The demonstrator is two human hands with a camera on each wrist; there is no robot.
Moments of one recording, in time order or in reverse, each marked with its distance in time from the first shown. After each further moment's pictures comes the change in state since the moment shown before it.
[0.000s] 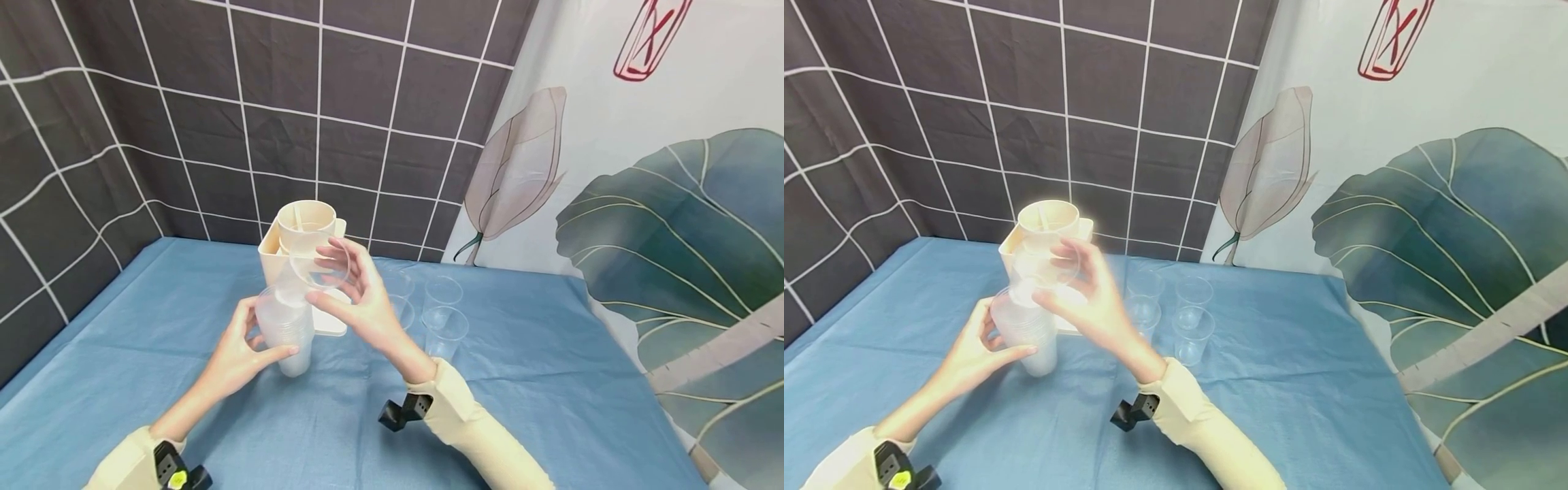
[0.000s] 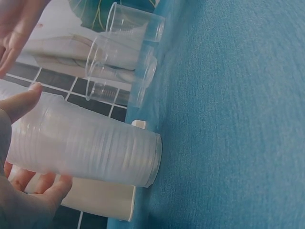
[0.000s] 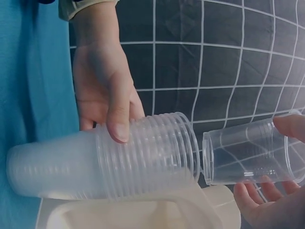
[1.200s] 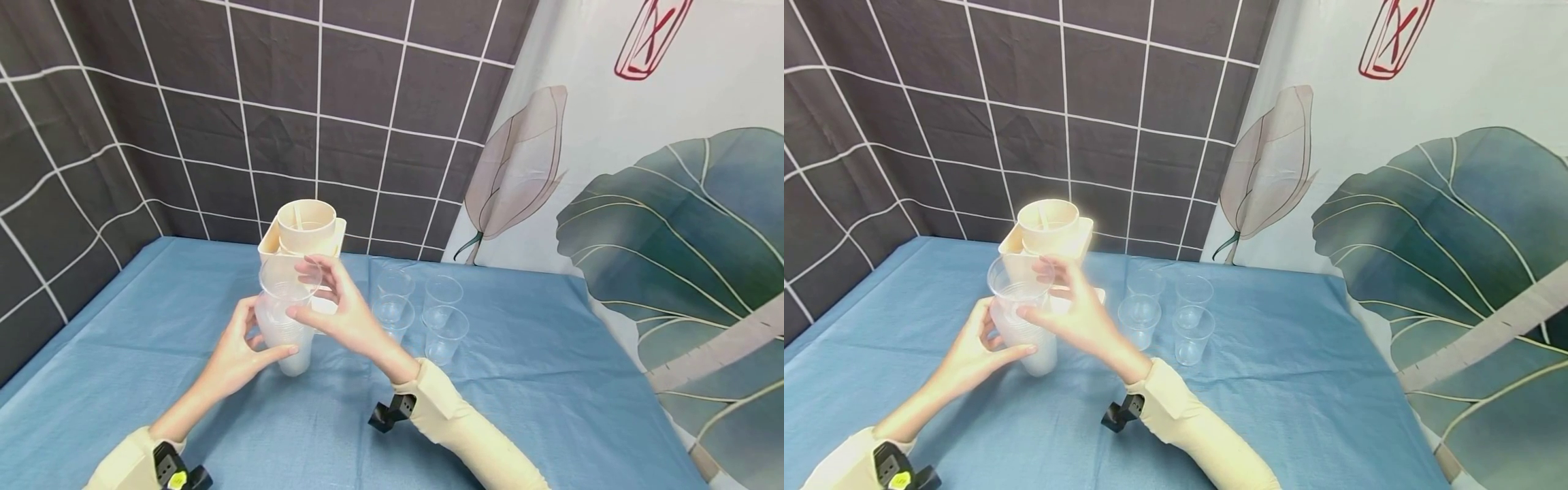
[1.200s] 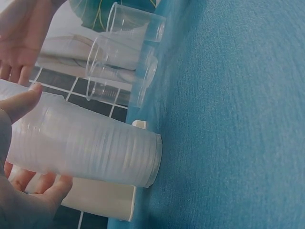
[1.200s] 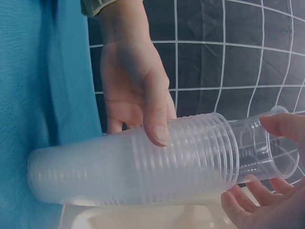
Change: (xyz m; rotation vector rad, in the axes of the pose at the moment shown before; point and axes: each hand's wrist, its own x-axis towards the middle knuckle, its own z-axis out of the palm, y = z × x) left_hand 0.000 0.001 -0.001 -0.008 -0.016 -0.008; right_hand 0.000 0.018 0.013 -0.169 -0.107 0.128
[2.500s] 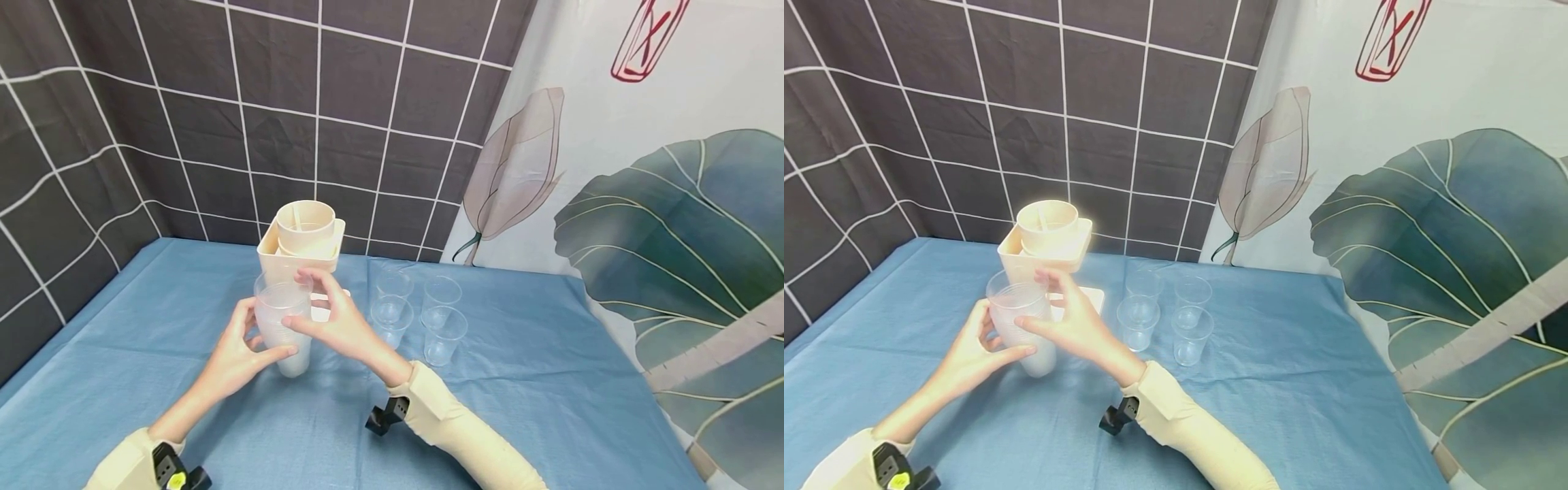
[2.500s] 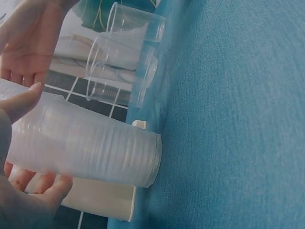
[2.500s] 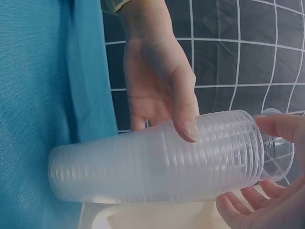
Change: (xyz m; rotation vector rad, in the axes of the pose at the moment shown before) left_hand -0.001 -0.002 0.000 -0.024 -0.018 -0.004; right_hand -0.001 0.014 0.008 -0.136 -0.002 0.042
